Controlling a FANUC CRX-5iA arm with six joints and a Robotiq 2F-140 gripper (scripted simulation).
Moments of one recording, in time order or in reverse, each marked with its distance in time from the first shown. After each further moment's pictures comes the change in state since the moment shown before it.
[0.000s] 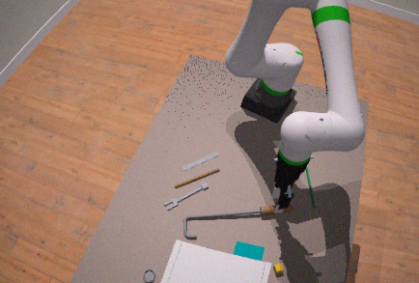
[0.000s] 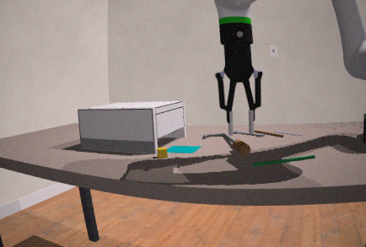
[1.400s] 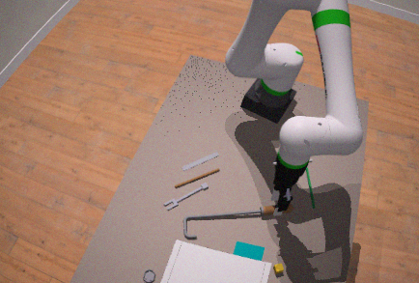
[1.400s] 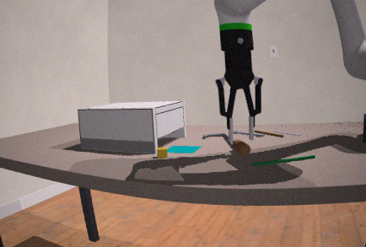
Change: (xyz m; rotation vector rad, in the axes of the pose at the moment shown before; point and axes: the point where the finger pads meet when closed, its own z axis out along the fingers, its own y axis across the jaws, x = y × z) arm 0.000 0.000 0.018 0.000 0.000 0.000
